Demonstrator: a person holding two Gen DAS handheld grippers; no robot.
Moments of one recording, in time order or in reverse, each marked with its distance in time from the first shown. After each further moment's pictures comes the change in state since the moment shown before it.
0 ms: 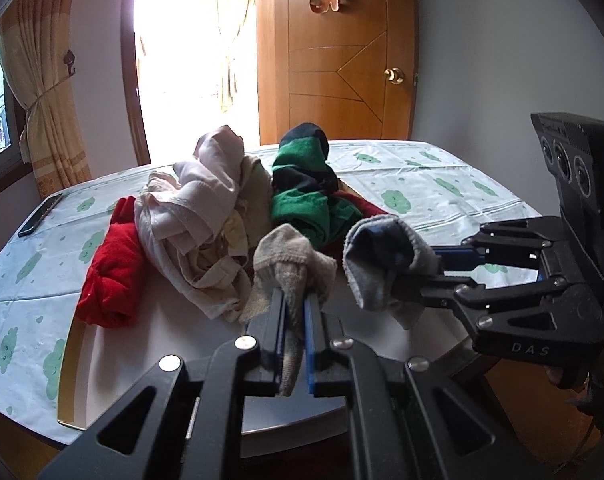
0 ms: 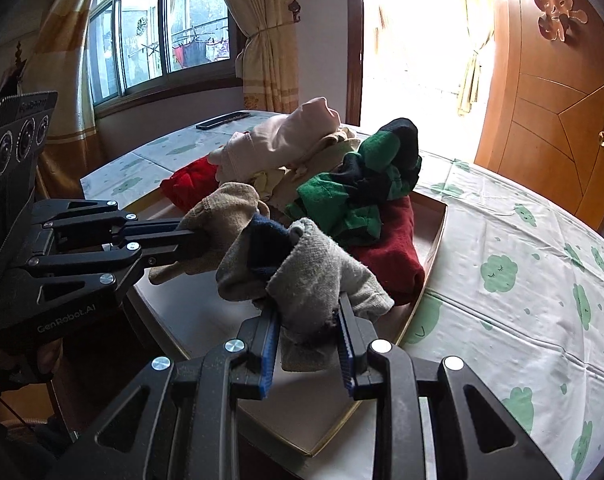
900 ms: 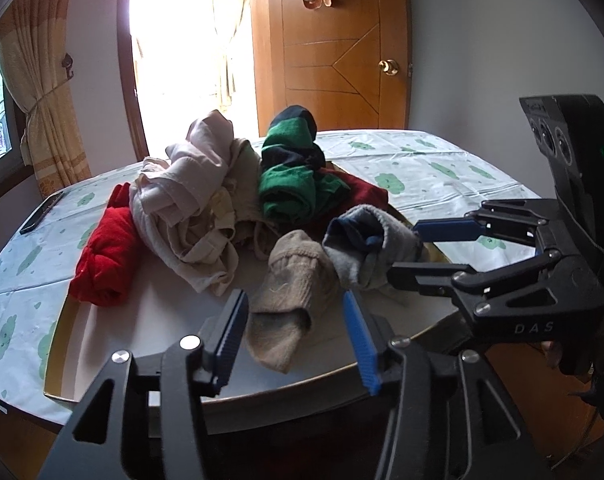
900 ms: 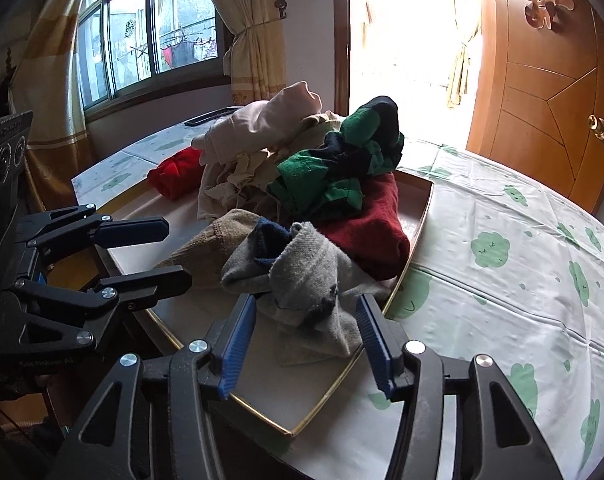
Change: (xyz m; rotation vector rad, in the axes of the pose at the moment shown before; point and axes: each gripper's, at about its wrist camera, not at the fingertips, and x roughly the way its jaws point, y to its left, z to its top) left arm -0.005 -0.010 -0.022 0.031 -0.004 0.019; right arm -0.003 -0.007 -0.016 0.049 -0.013 -0.039
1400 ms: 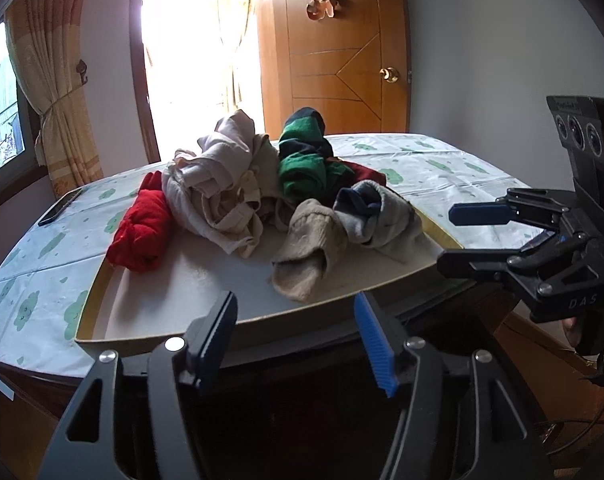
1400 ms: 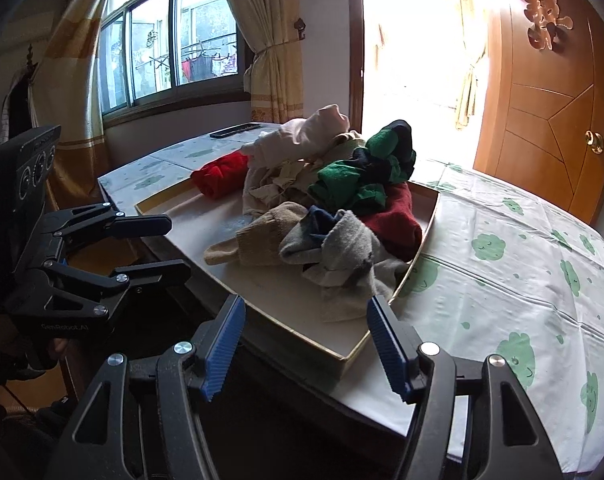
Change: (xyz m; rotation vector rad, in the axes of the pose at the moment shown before) left arm -0.036 0.011 -0.036 0.005 -0.038 0.019; right arm -0.044 0.031 -0.029 -0.040 -0.080 0.036
